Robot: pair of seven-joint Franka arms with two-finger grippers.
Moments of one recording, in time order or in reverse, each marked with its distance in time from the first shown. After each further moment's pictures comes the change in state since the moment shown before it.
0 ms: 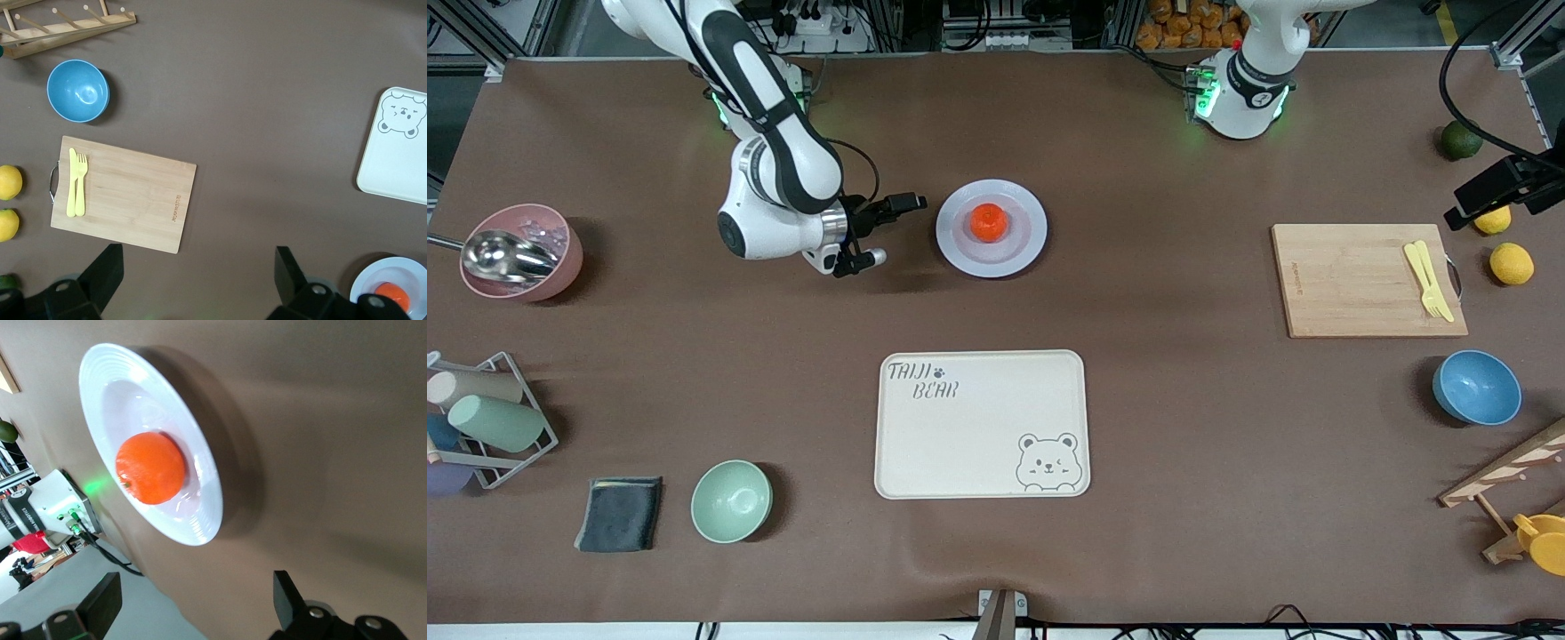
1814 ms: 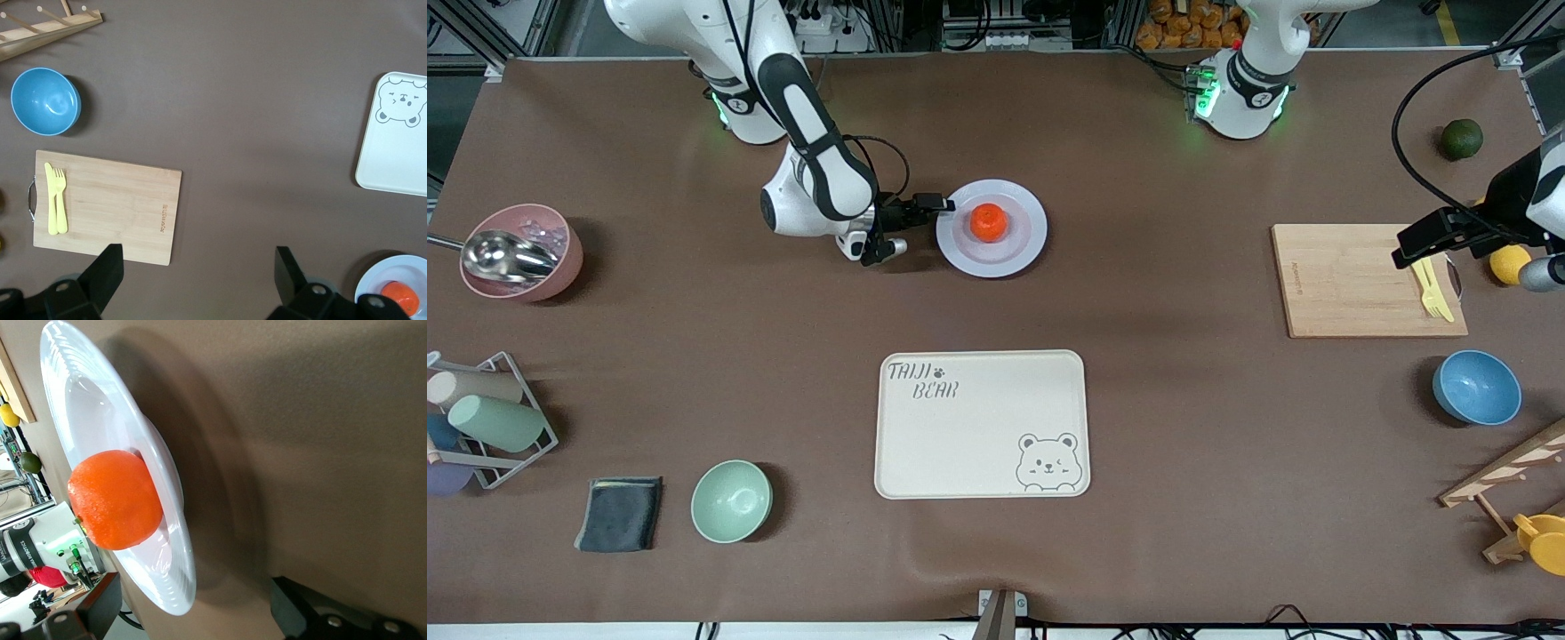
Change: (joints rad) left arm -0.052 0.078 -0.004 -0.017 0.000 0.067 0.010; right arm 0.172 0.133 -0.011 -0.055 0.480 0.140 -0.340
